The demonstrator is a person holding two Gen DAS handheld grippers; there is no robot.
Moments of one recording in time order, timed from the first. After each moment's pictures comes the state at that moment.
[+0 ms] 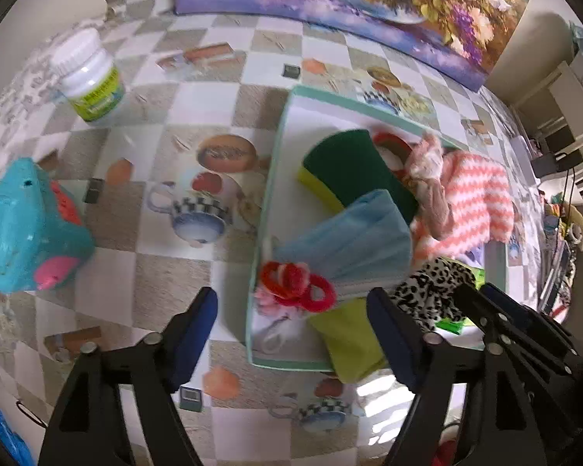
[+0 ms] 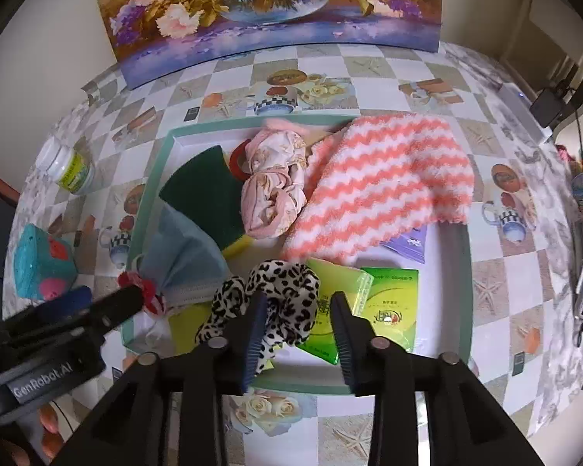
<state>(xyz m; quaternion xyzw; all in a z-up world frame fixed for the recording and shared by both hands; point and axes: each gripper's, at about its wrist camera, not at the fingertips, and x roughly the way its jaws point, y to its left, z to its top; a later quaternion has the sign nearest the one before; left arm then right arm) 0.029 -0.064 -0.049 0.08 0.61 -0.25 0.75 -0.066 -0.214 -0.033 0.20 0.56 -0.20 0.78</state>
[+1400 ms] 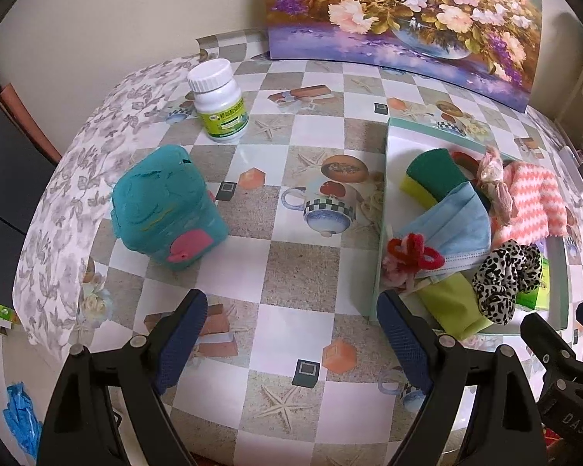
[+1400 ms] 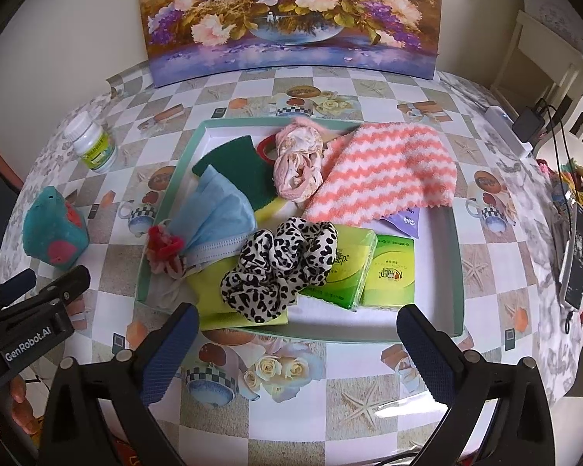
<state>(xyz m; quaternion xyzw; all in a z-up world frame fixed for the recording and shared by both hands) -0.001 0.005 -0.024 0.13 0.52 -0.14 0.83 -0.102 -0.165 -0.016 0.15 0.52 -0.22 0.81</state>
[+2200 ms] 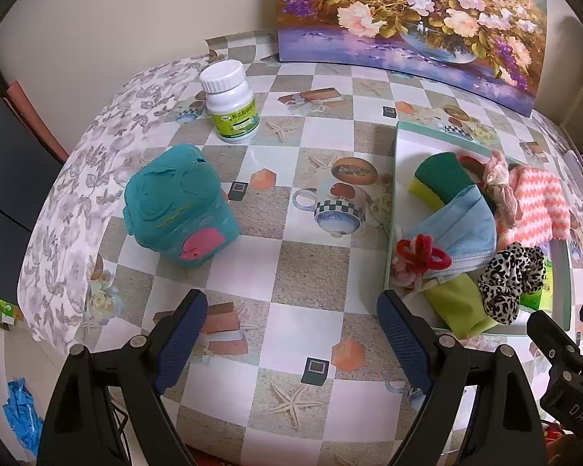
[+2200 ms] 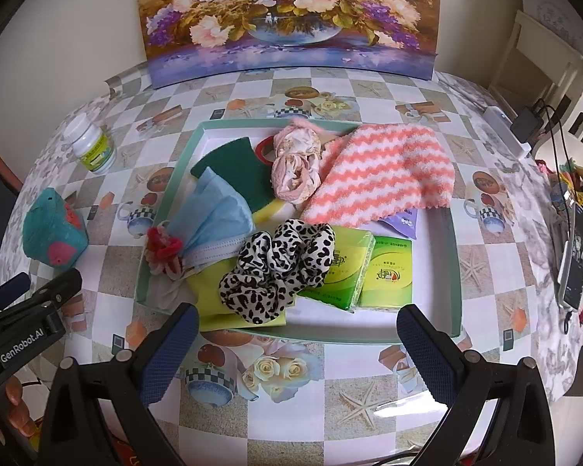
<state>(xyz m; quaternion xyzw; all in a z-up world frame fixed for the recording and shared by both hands) -0.002 0.012 -0.021 0.13 0.52 -0.13 0.84 -0.103 -0.167 -0.015 0.15 0.52 -0.22 0.81</state>
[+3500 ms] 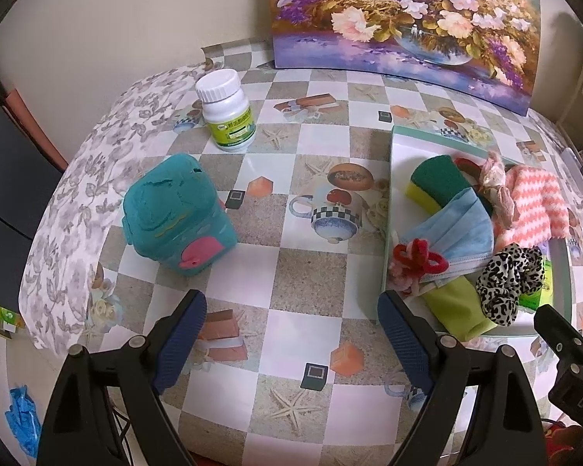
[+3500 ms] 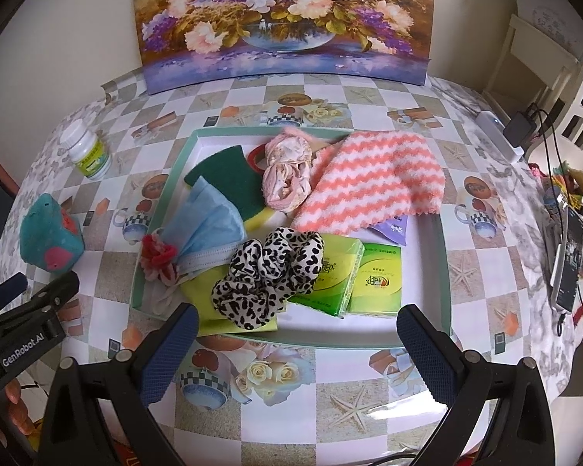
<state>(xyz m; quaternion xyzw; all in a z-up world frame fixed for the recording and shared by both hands) -0.003 0.008 -0.020 0.14 0.50 -0.14 0.84 -0.105 -0.172 -0.011 0.15 0.52 -0.22 0.81</state>
